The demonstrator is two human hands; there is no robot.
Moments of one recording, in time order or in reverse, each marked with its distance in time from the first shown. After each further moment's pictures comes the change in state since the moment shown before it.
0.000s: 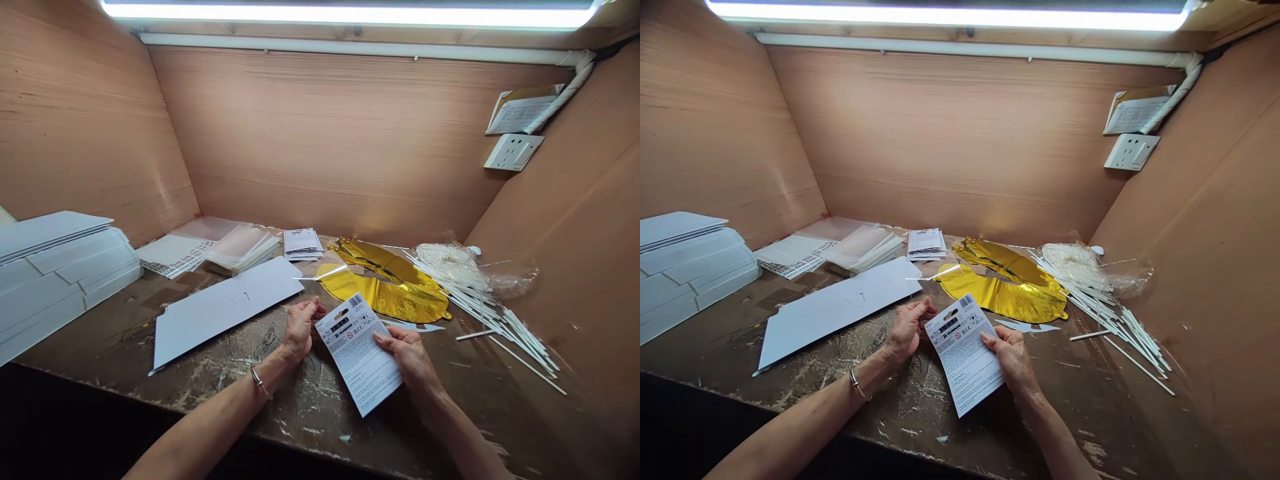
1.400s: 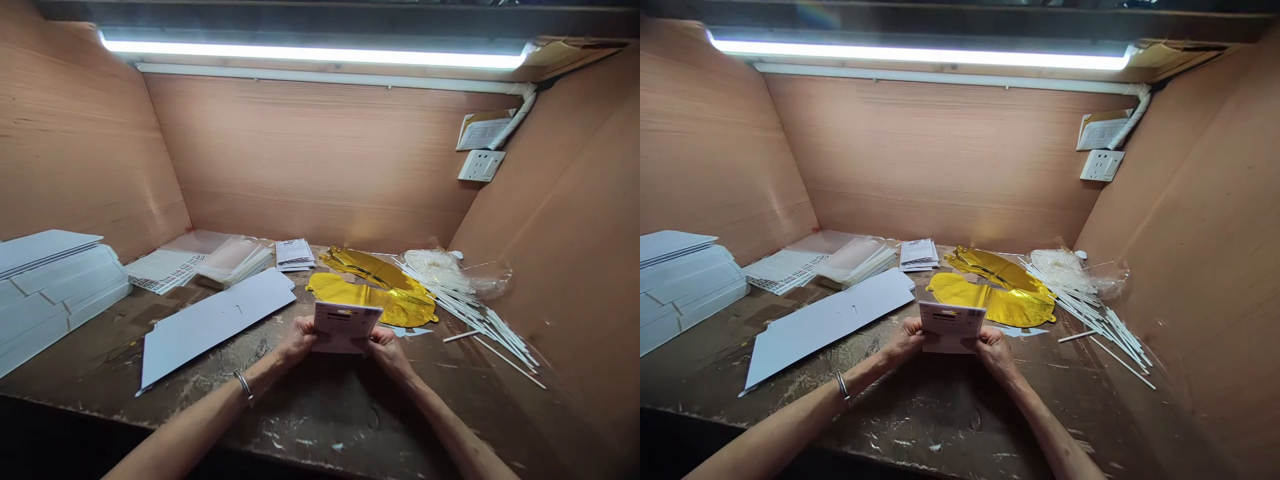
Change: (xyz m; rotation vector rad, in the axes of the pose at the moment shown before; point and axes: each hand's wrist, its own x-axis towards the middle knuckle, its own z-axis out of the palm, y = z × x) left_hand 0.005 0.003 -0.017 0.637 -0.603 0.357; right_hand 0.035 0.023 -0.012 -0.351 -0.069 -0.473
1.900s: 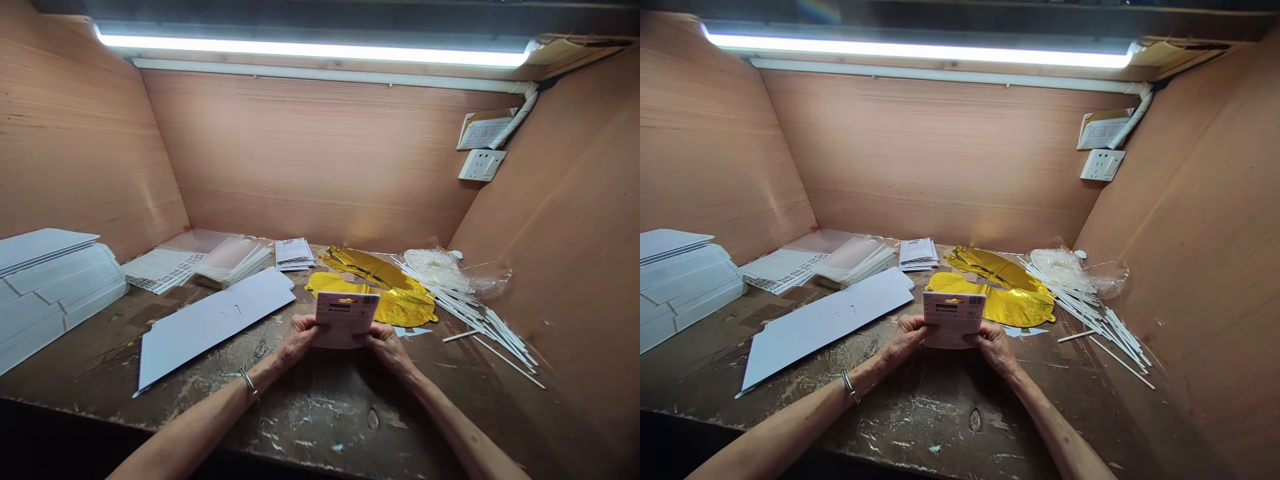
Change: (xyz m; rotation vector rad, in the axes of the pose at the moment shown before) left_hand 0.000 -0.009 0.005 -0.214 0.135 -0.142; right_hand 0.009 0.007 -0.006 -0.021 -0.060 -0.021
